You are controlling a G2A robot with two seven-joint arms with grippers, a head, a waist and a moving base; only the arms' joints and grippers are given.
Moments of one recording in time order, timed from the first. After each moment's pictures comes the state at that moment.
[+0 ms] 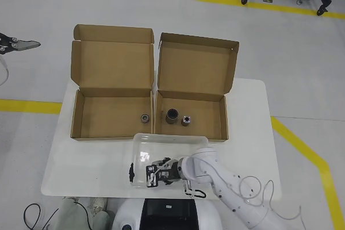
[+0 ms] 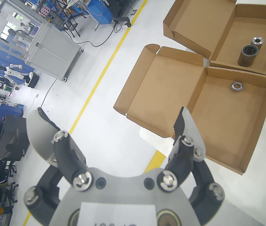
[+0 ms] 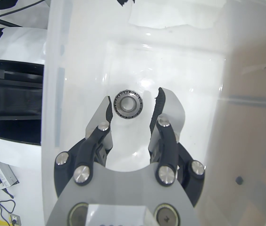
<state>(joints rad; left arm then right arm) 0.47 -0.15 -1.01 -1.52 0.83 -0.88 -0.12 -1.16 -1.37 0.74 -1.59 -1.44 -0.92 0.71</state>
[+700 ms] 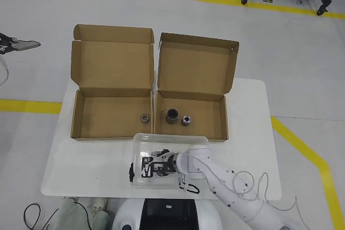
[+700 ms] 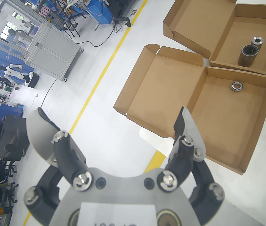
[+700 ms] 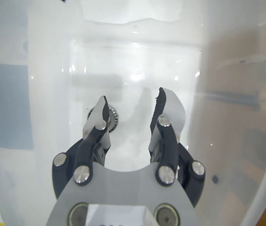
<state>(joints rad) 0.47 -0.15 -1.01 -1.52 0.83 -0.88 -0.12 -1.10 -1.38 0.68 -1.56 -1.48 -0.73 0.72</state>
